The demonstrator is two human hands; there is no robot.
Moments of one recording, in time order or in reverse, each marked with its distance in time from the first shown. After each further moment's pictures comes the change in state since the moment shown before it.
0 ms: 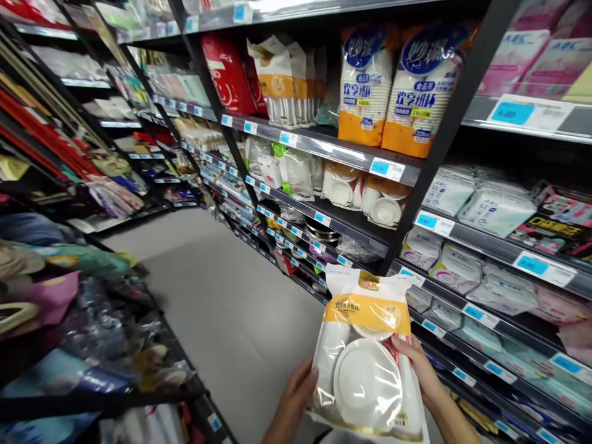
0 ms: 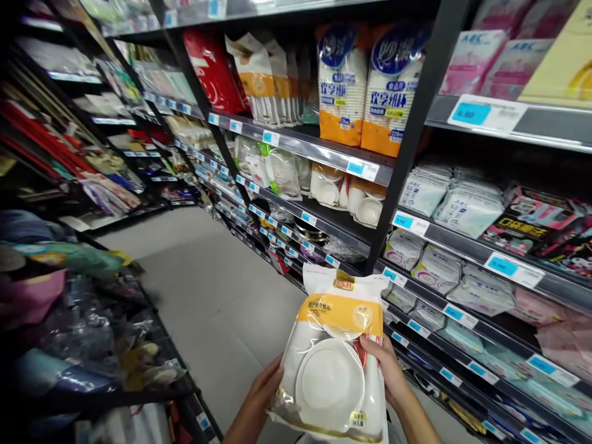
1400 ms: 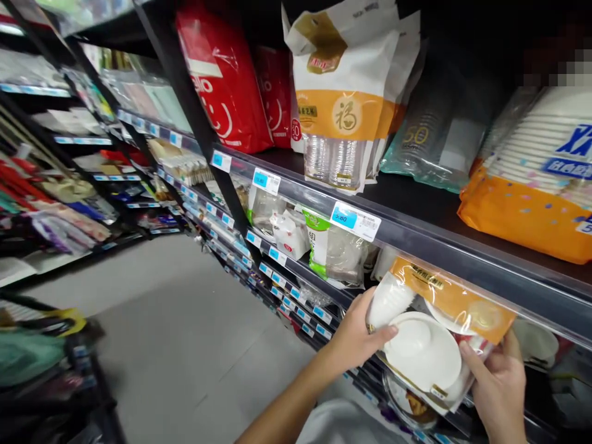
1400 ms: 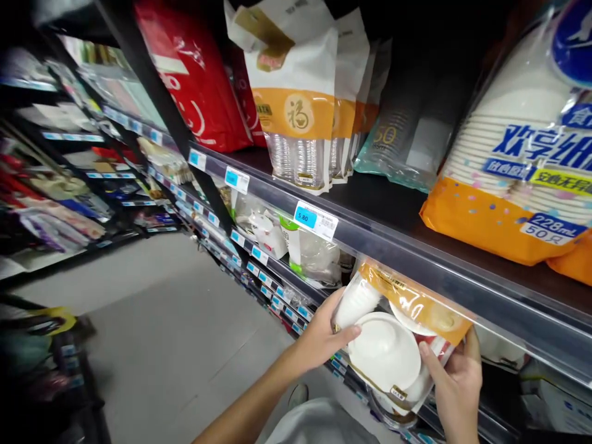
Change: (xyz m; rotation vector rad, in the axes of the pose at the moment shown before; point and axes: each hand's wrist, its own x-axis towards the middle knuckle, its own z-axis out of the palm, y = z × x) left_hand 0.397 0.296 0.053 0.561 -0.603 0.592; right_hand 0.265 -0.131 0.243 -0.281 0.395 -0.892
